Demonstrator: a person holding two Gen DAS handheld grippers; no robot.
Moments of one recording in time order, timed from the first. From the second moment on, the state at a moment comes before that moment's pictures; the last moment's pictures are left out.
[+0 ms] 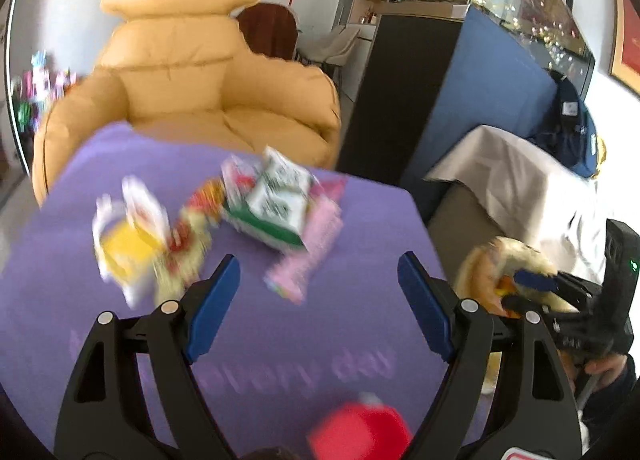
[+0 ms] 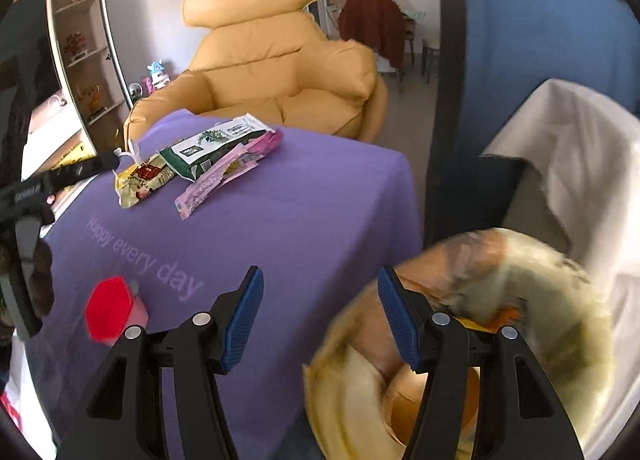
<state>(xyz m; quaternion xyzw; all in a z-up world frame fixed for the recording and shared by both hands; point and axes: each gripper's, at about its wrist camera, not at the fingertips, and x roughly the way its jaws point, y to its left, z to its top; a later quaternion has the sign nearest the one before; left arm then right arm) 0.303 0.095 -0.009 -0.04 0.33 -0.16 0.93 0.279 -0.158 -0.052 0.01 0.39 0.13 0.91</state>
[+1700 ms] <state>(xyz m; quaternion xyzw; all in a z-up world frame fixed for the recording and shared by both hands) 0.232 0.184 -0.070 -0.04 0.43 -0.04 0.90 0.293 -0.066 -0.050 0.00 0.41 0.18 0.89</state>
